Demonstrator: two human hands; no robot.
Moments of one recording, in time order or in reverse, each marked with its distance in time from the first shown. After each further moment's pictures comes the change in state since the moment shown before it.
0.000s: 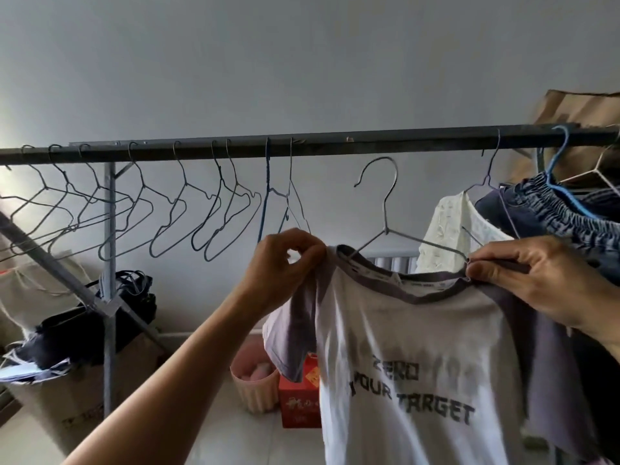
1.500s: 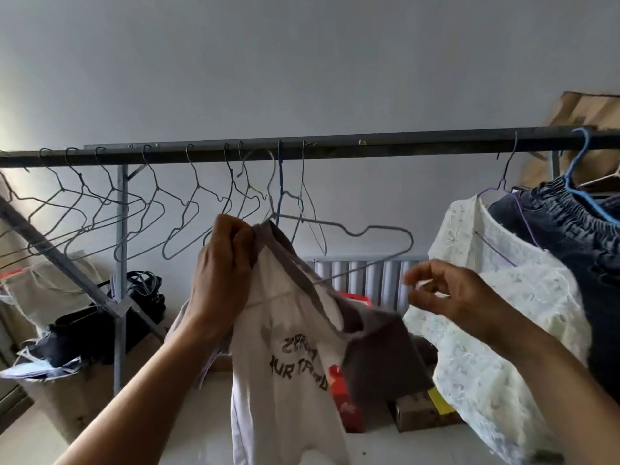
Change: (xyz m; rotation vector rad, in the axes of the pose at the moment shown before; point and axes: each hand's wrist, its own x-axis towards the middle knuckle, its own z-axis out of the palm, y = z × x) left_hand -0.025 -0.010 -0.052 0.172 0.375 -0.135; right_hand 0.014 0.026 0.077 0.123 -0.117 0.327
